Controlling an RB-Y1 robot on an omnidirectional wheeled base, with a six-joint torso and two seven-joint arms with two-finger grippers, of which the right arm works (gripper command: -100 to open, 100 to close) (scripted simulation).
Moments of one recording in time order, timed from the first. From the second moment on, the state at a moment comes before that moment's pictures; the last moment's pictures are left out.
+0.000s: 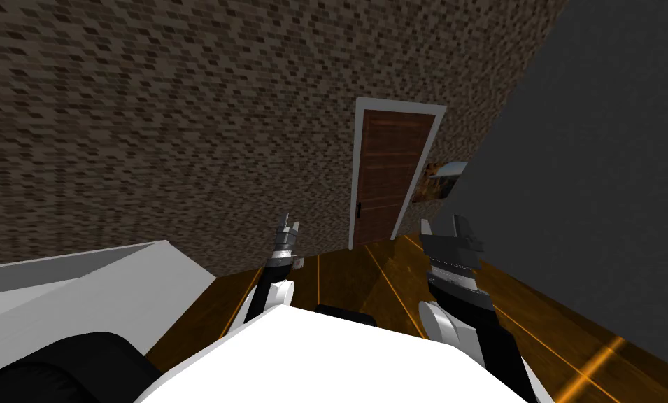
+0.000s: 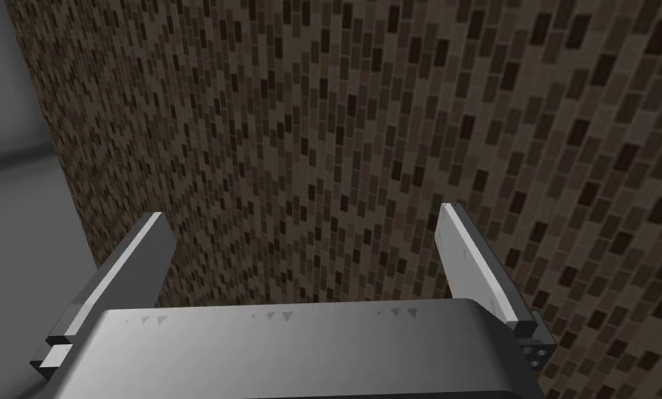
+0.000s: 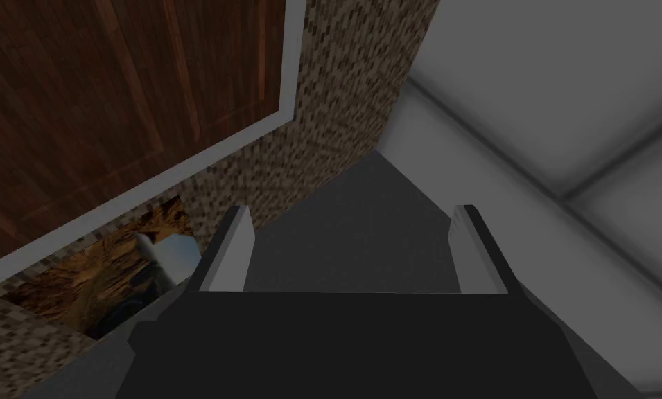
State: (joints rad) arm 0.49 0.03 -0.05 -2.30 -0.04 -0.52 -0.16
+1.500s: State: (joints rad) arm 0.40 -0.04 0.07 -1.96 -0.26 -0.63 -0.35
